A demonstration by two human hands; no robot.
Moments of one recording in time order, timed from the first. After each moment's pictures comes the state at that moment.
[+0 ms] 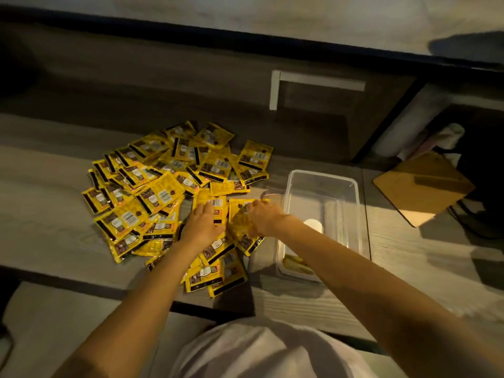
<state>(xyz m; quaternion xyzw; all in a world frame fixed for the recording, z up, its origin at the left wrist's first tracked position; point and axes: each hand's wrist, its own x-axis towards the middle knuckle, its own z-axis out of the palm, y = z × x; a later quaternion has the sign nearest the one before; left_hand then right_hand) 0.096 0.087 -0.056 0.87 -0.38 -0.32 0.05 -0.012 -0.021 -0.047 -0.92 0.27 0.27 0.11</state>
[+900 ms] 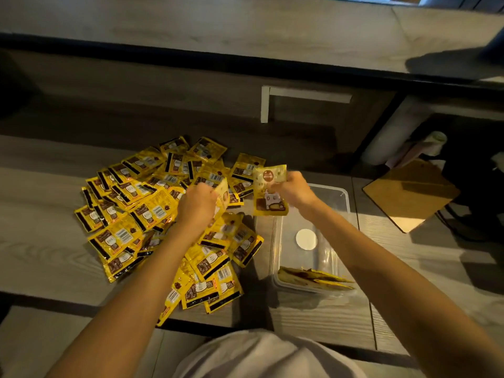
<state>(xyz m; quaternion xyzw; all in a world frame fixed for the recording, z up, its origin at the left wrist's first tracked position) 0.105 0.044 0.009 0.90 -0.37 -0.17 0.16 -0.041 -0.077 0.014 -0.65 0.50 -0.10 0.57</state>
